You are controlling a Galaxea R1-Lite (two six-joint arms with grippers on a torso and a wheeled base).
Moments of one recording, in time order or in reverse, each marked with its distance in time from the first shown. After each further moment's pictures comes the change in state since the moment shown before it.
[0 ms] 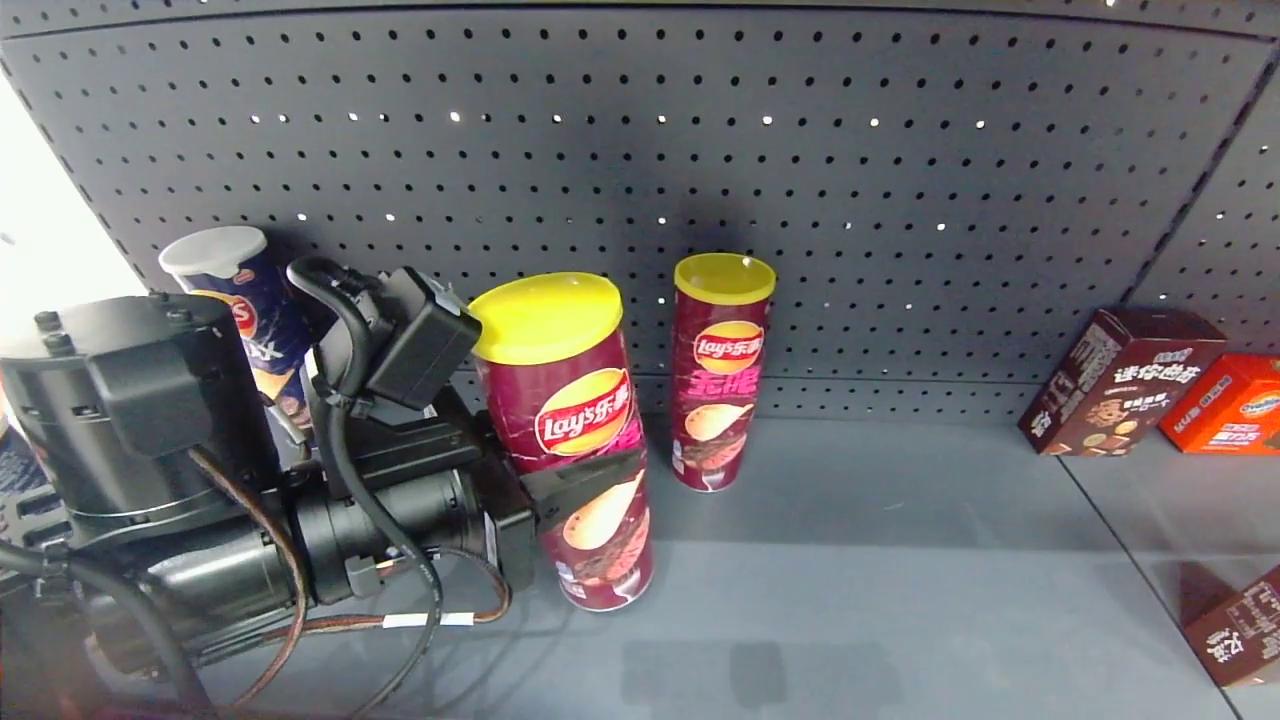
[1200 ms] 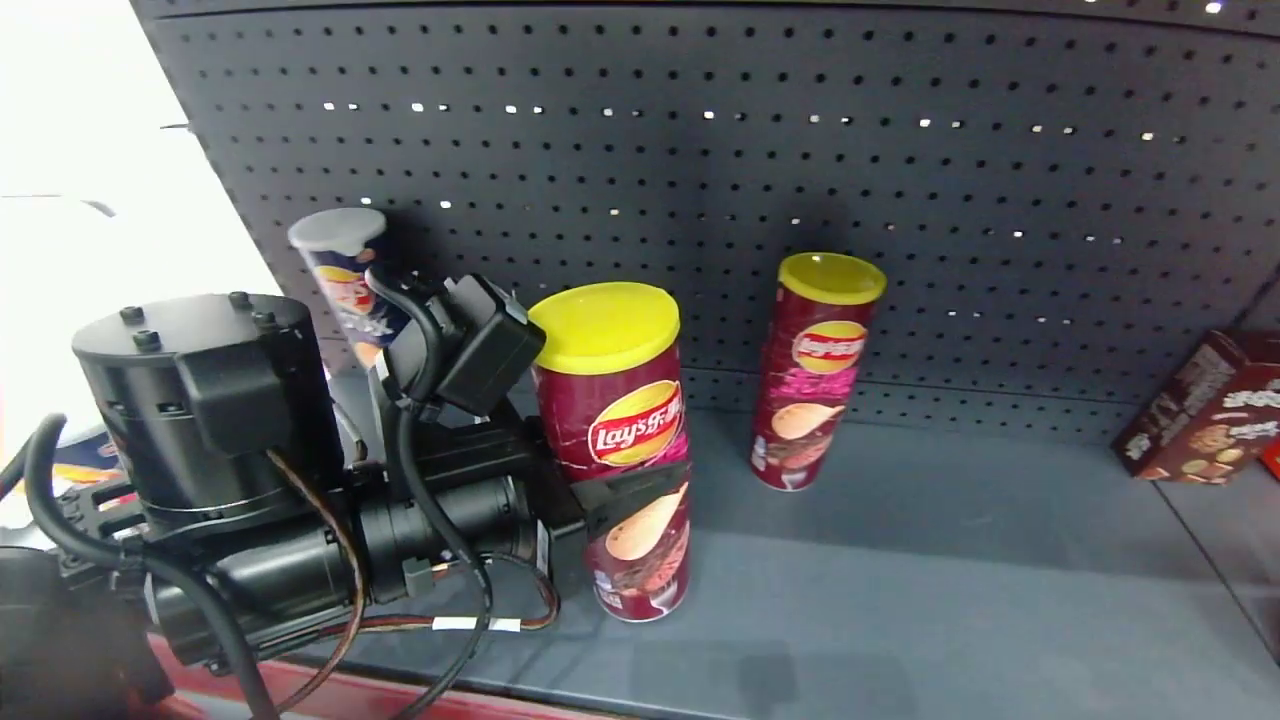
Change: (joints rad) left arm -0.060 0.053 -0.046 0.004 0.000 0.000; right arm 0.001 0.000 0.000 0.001 0.000 -0.001
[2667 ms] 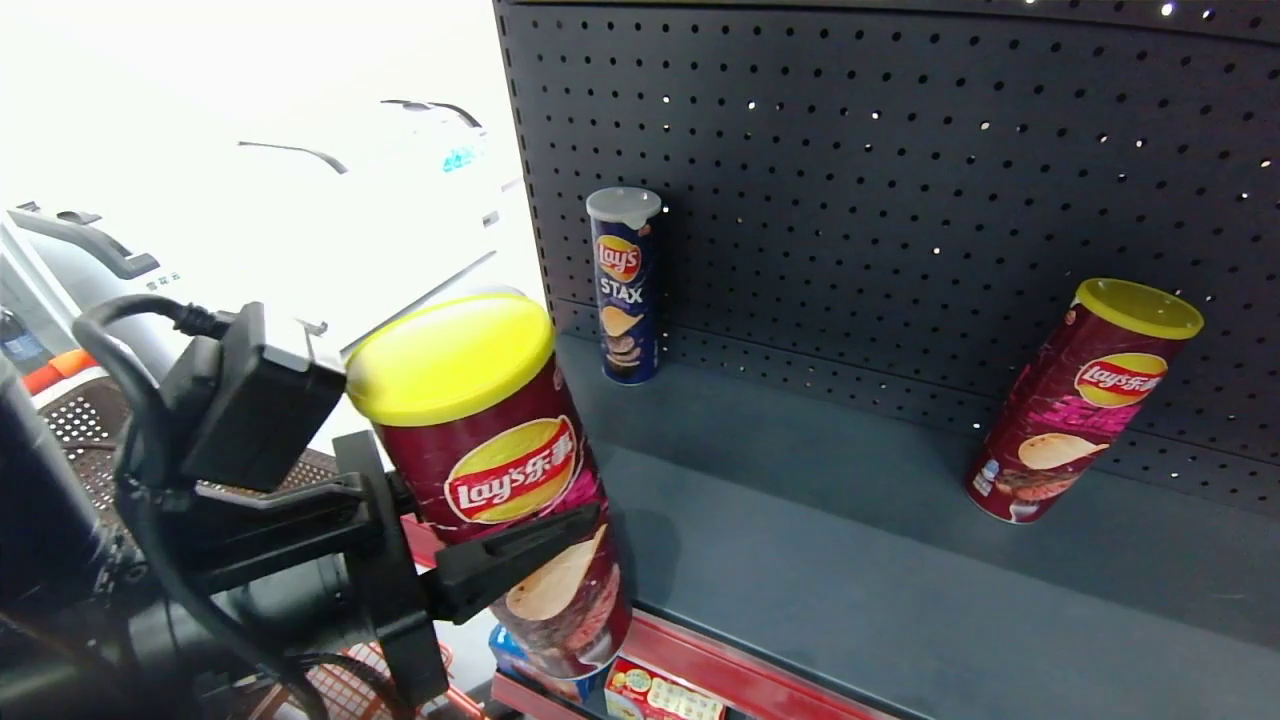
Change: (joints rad) left arm 0.003 -0.218 0.162 0.008 0.022 -0.018; right arm 0.000 0.000 0.000 0.000 -0.002 0.003
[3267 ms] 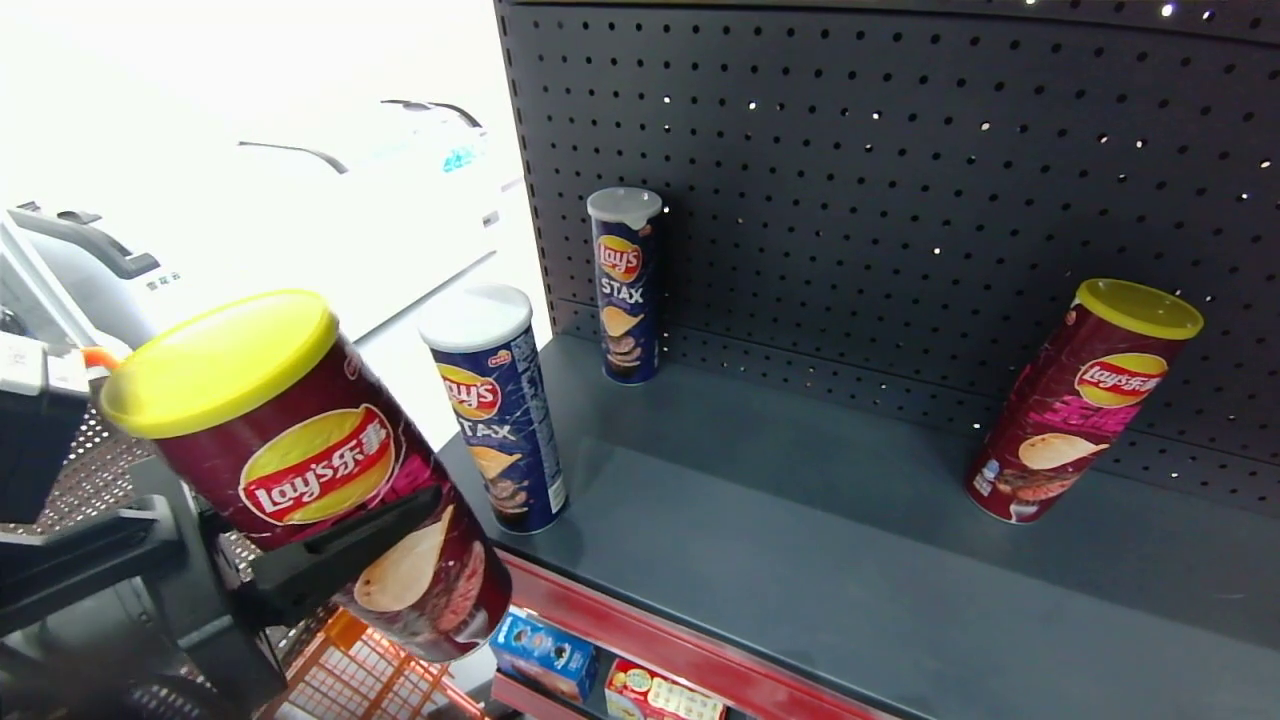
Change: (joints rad) left arm 0.198 -0.200 0.139 0.005 0.006 0.000; right arm 0.000 0.000 0.000 0.000 0.000 0.000
